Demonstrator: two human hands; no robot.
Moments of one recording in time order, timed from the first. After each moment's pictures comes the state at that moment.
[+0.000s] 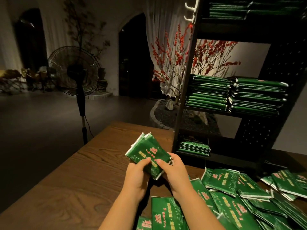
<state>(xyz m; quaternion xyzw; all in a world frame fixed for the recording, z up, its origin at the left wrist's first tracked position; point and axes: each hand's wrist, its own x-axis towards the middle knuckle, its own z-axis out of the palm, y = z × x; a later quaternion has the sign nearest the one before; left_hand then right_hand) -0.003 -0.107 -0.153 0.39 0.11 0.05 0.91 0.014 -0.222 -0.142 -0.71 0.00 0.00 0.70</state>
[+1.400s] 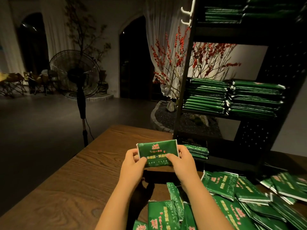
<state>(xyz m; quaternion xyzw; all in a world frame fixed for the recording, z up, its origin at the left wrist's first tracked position) 0.004 -0.089 -0.128 0.75 0.10 0.13 0.64 0.016 -0.246 -0.095 -0.79 -0.03 -0.08 0.61</state>
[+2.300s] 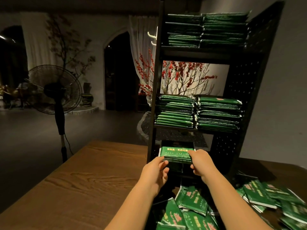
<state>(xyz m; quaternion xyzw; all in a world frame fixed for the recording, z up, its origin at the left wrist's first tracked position) 0.053 -0.219 -0.084 0.46 0.14 -0.11 0.87 0.084 -0.379 -0.060 -0.79 0.13 -0.06 0.59</state>
